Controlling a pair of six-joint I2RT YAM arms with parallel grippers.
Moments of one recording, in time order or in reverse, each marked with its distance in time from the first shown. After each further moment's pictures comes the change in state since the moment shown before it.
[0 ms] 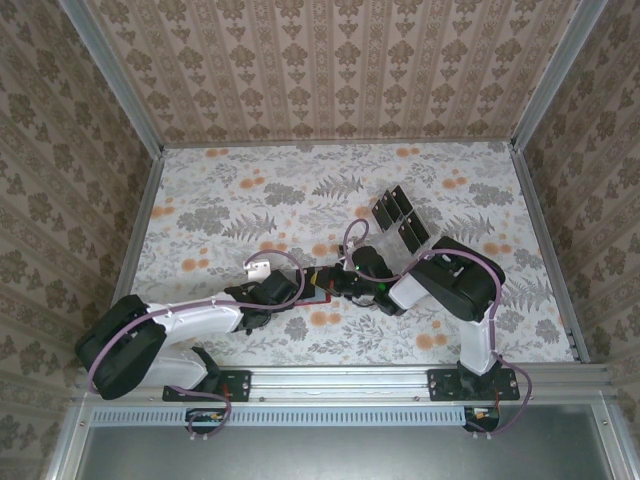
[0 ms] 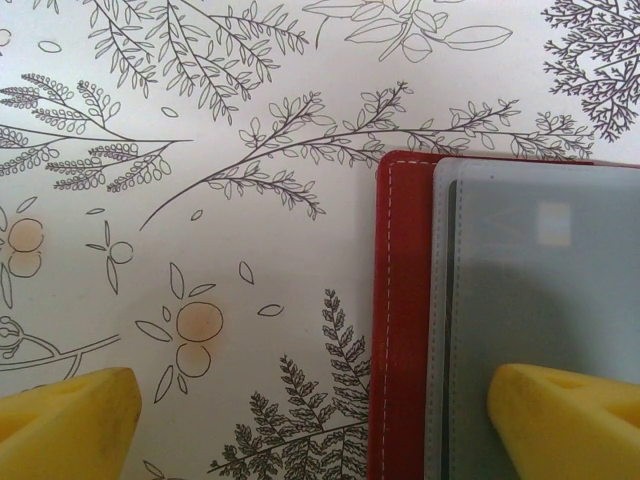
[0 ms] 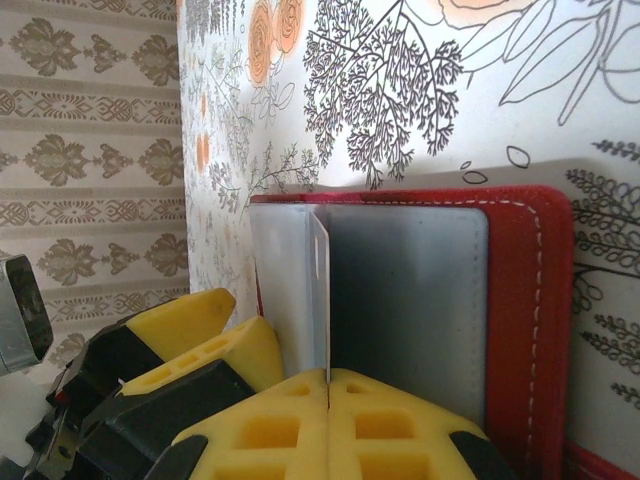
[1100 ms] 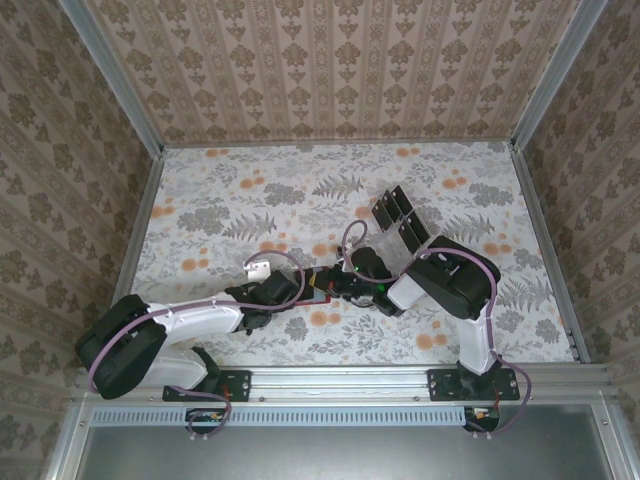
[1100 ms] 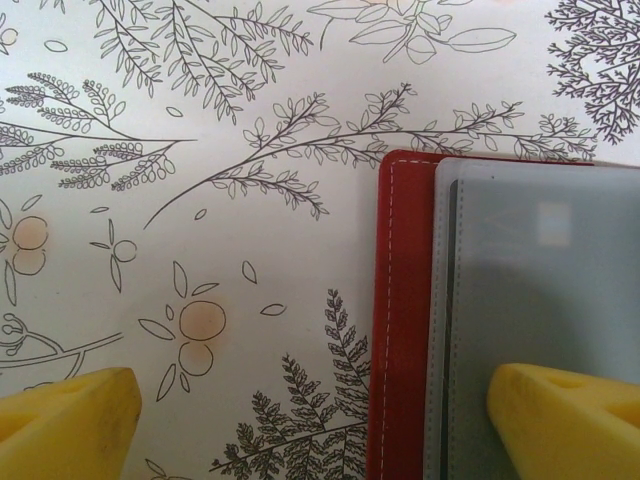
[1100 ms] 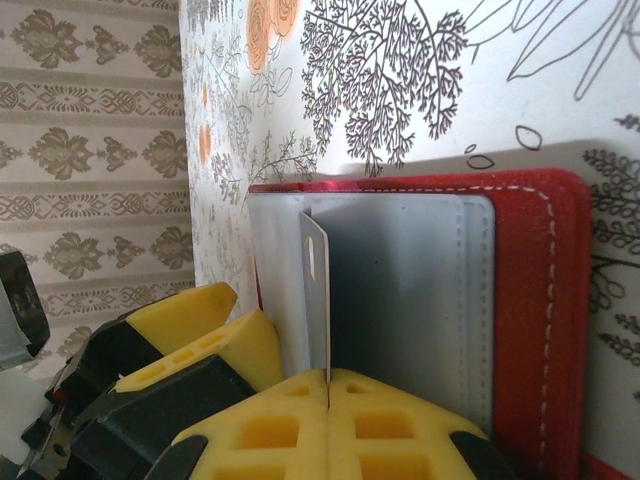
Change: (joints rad) left arm -0.006 0.001 0.000 -0.001 -0.008 -0.014; right arm 0.004 0.030 0.005 0.032 -0.020 0.018
